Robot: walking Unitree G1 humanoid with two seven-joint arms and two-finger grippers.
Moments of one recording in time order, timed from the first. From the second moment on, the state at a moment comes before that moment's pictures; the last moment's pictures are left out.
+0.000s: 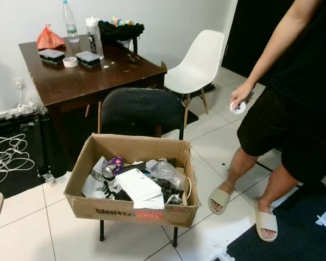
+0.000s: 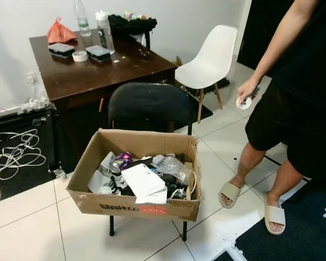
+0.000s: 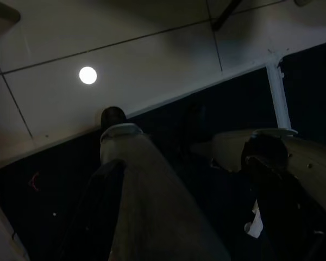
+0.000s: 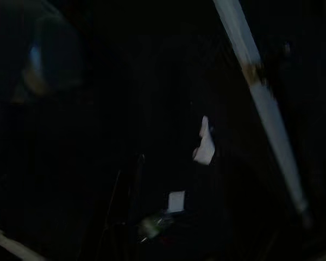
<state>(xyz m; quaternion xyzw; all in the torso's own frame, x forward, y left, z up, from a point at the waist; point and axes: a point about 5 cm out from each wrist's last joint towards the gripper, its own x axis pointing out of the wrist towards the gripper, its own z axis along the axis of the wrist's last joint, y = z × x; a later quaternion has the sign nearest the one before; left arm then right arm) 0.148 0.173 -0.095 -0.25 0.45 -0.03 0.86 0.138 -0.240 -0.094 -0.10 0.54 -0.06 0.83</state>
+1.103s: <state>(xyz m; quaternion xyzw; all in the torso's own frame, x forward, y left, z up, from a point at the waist) 0.172 0.156 -0.088 -0.25 0.44 -0.02 0.86 0.190 -0.186 -0.082 -0.22 0.50 0.14 0.83</state>
